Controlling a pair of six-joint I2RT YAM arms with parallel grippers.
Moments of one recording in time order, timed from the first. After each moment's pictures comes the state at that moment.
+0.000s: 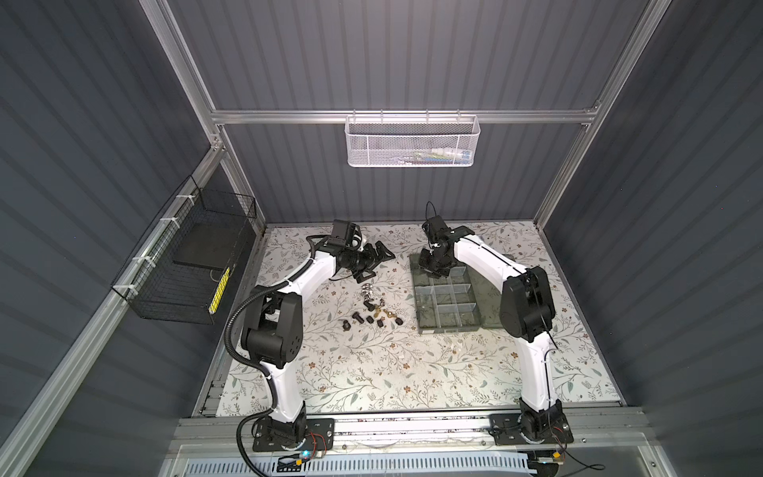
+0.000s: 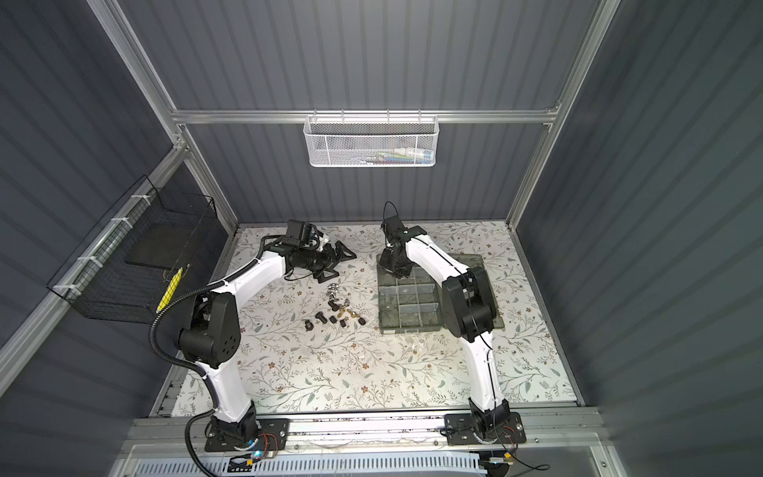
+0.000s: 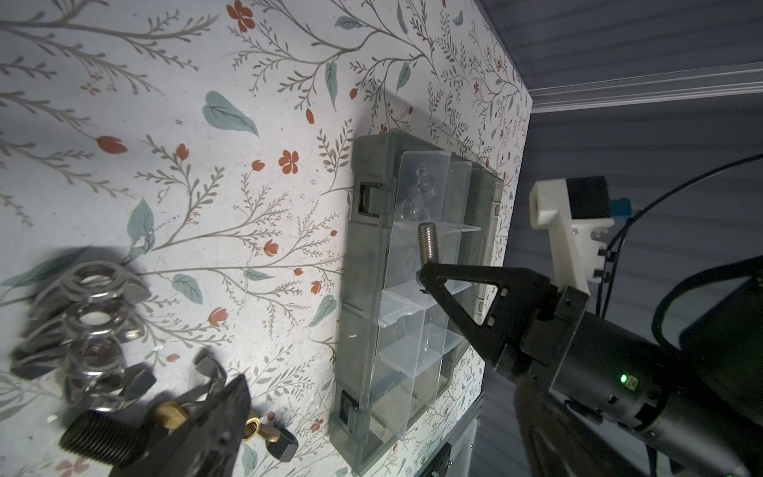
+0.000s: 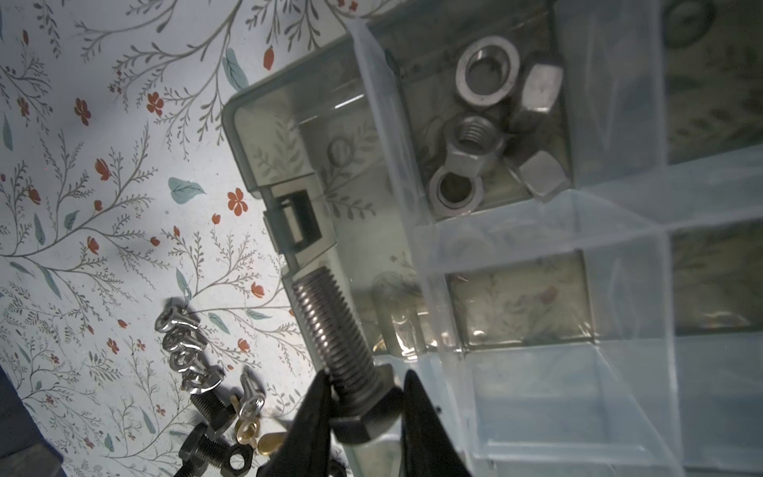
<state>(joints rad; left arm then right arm) -0.33 1.89 1.48 -0.46 0.62 -0.78 0.47 2.21 1.92 -0.93 -0.11 0.76</state>
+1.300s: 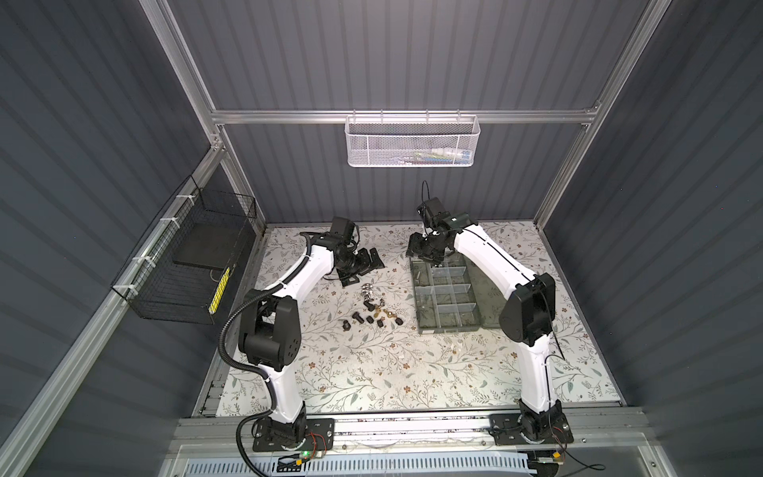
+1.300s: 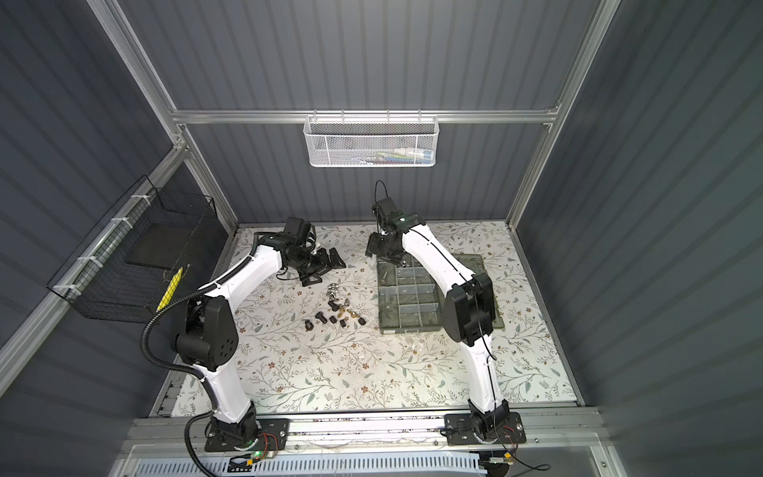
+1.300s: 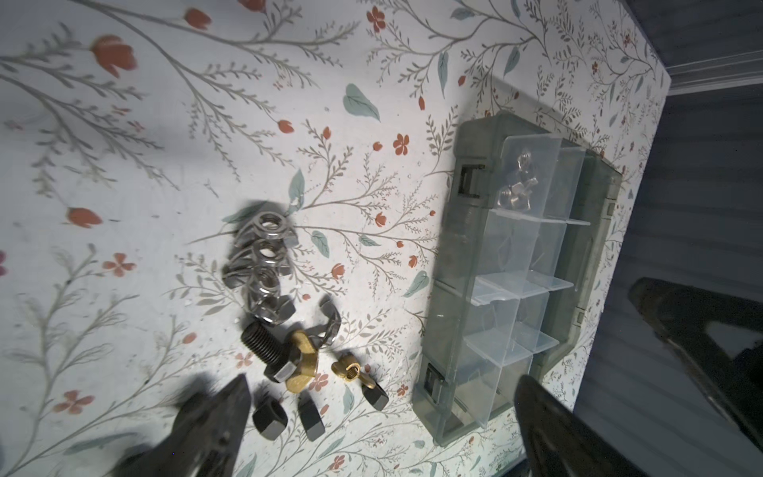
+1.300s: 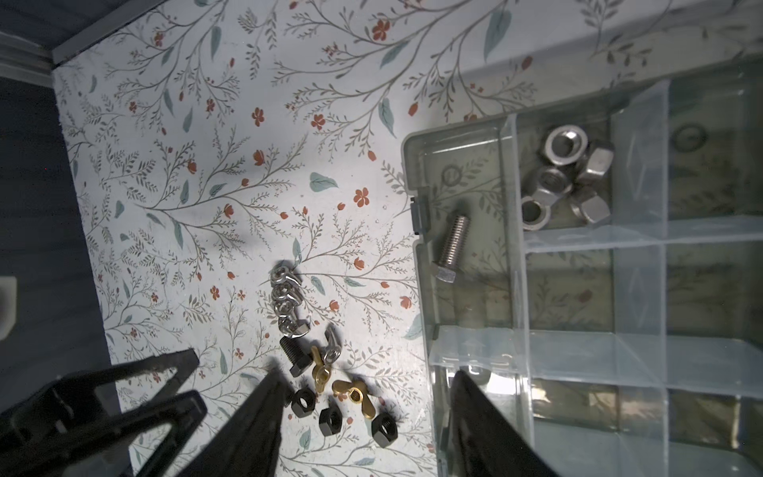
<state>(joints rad) -0.33 1.86 1.59 -0.80 0.36 -0.62 0.52 2.14 2.12 -1.03 -0.12 0.64</state>
